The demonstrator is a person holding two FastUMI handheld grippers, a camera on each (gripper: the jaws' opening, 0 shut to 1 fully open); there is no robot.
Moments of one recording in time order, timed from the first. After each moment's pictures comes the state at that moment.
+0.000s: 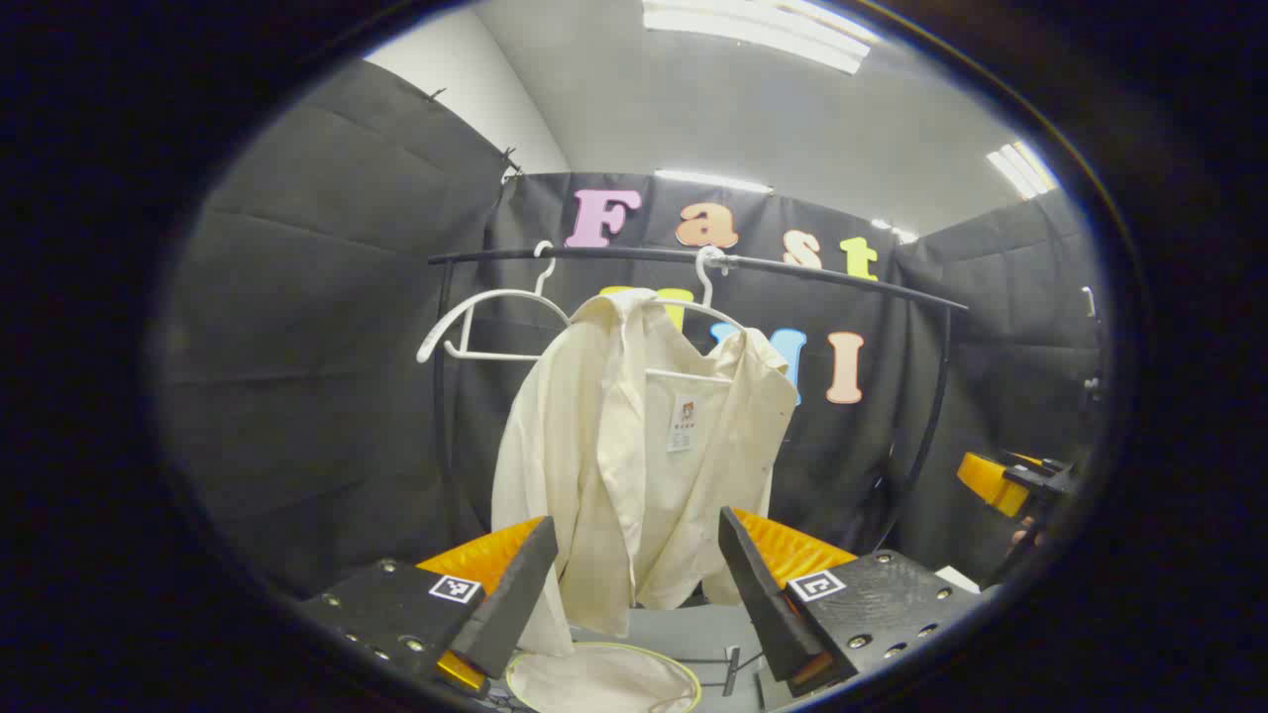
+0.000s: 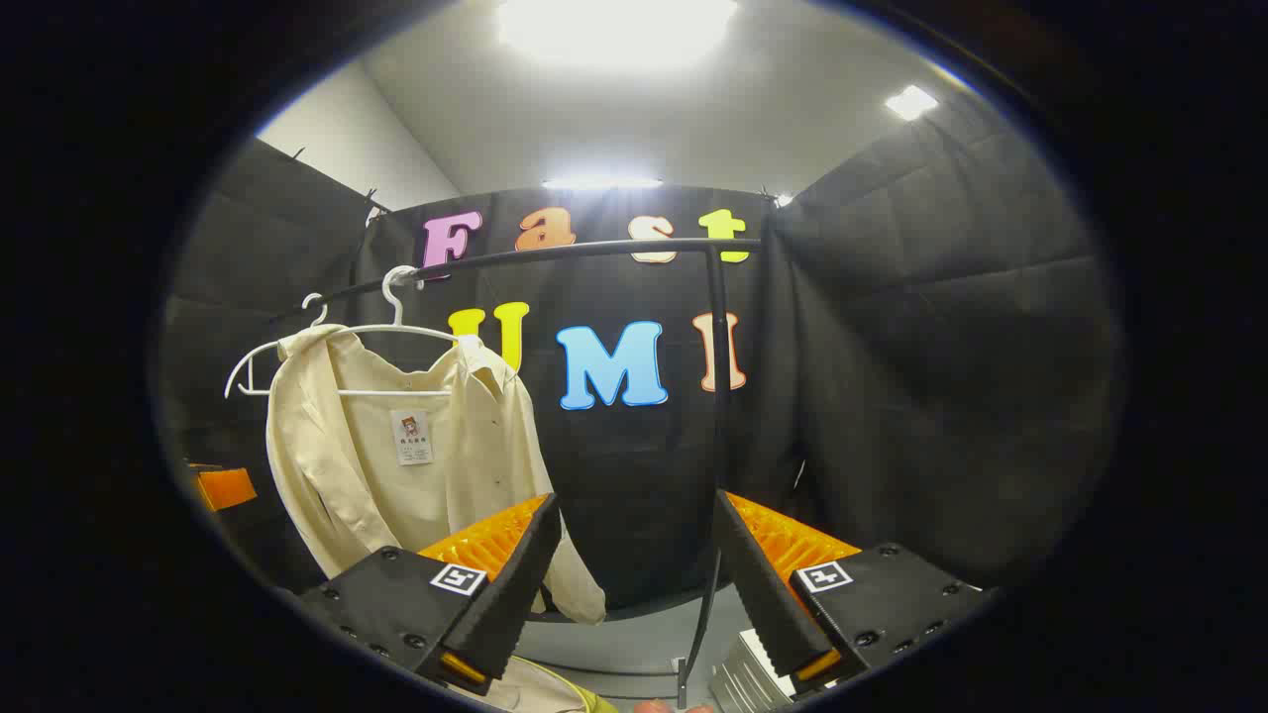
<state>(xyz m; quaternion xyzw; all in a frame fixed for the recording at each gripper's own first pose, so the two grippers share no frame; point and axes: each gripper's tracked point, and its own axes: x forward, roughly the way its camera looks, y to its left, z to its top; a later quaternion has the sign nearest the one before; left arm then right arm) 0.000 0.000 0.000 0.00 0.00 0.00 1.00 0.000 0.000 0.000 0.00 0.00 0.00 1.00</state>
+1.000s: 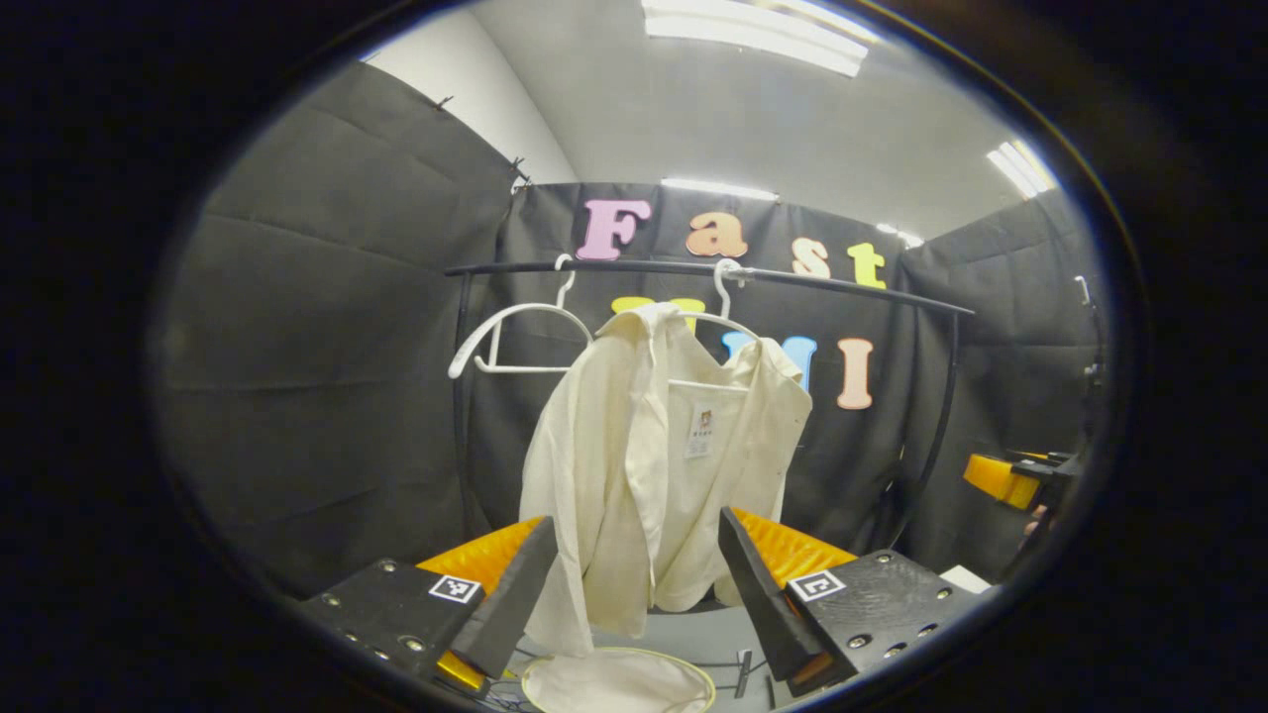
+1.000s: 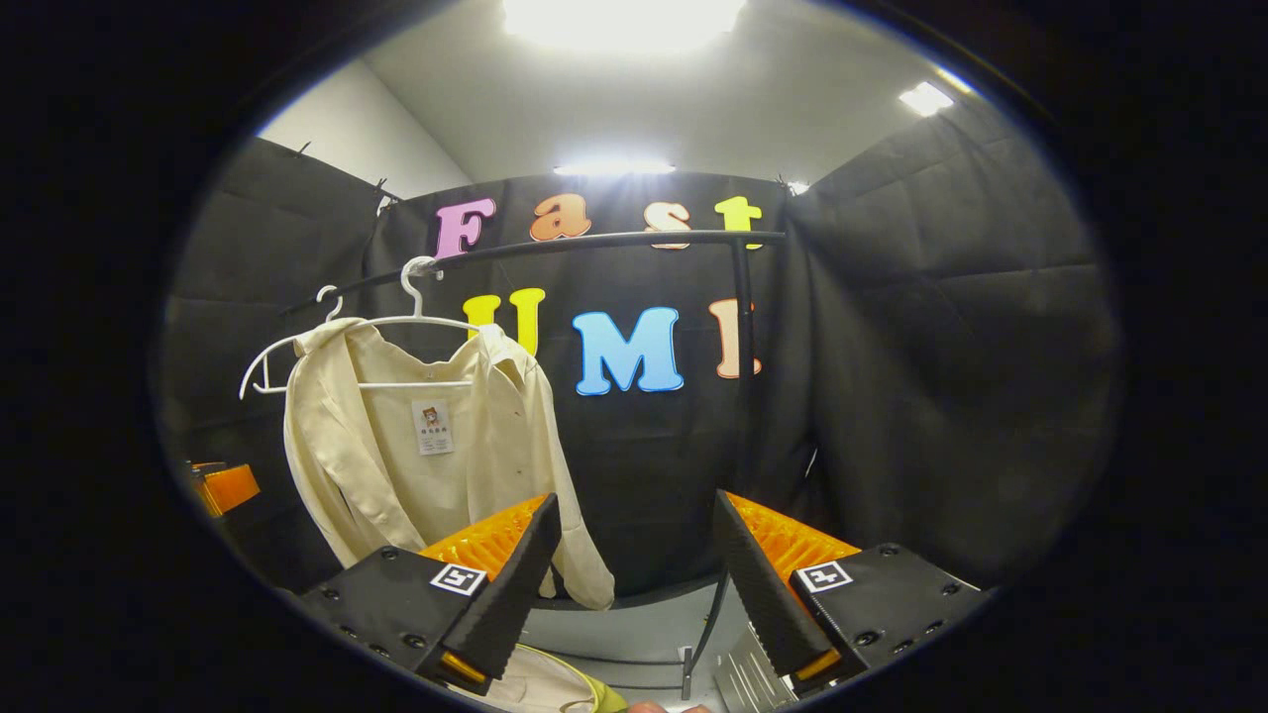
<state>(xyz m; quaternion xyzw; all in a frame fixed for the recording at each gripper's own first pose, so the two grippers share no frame) -0.015 0.025 0.010 0.01 -0.02 0.02 1.00 -0.003 0.024 0.005 -0.01 0.03 0.03 1.00</state>
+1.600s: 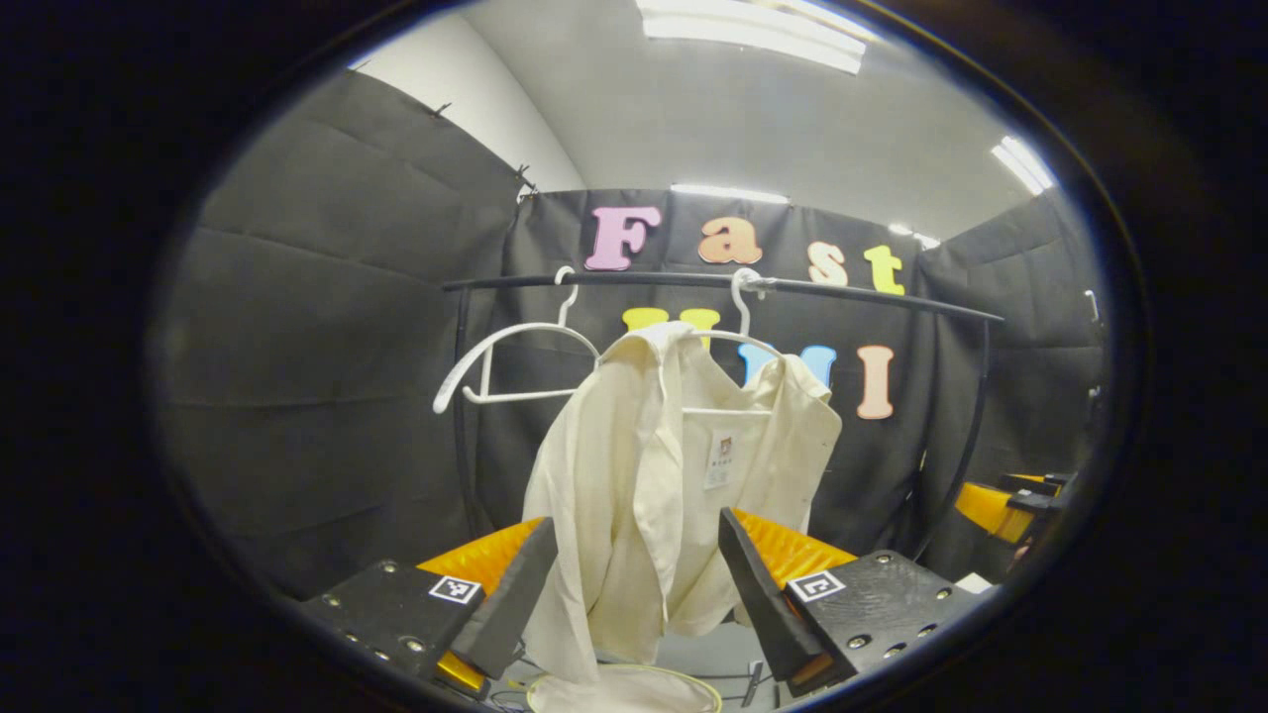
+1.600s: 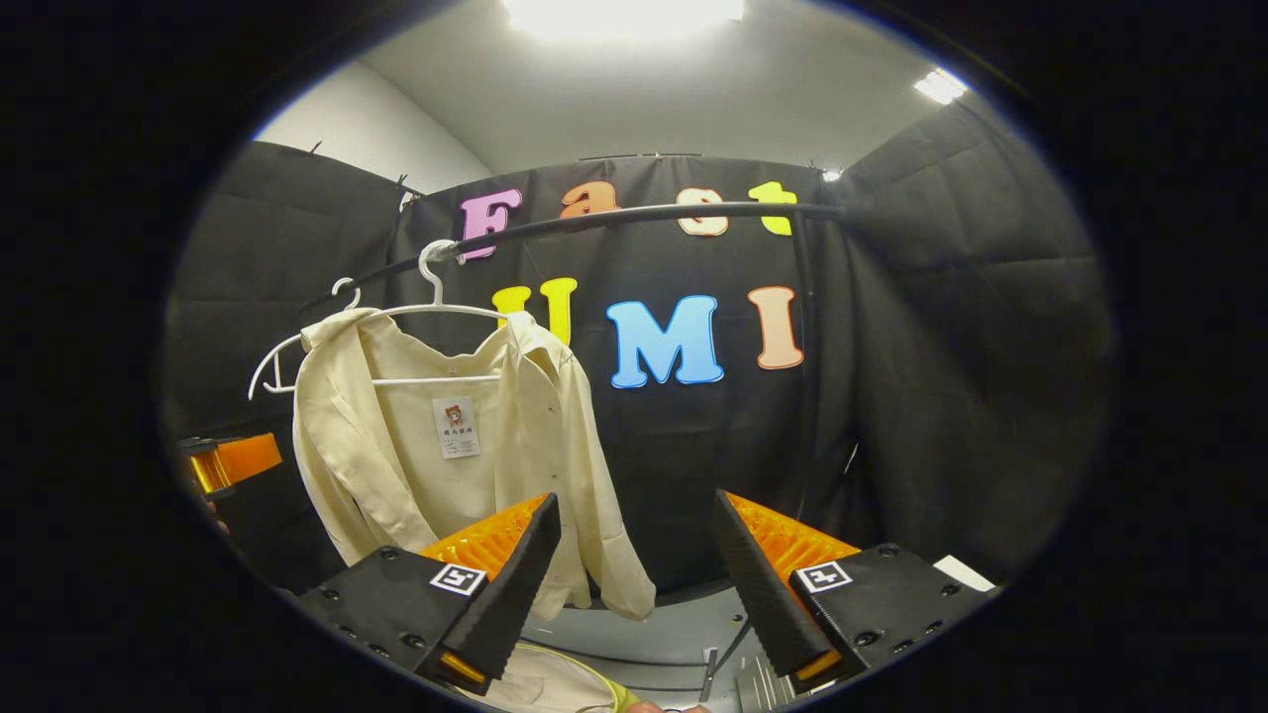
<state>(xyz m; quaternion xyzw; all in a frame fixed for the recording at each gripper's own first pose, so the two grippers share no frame) 0.048 0.022 0.038 0.02 -0.03 0.05 1.00 0.042 0.055 -0.010 0.00 0.04 0.08 1.00</state>
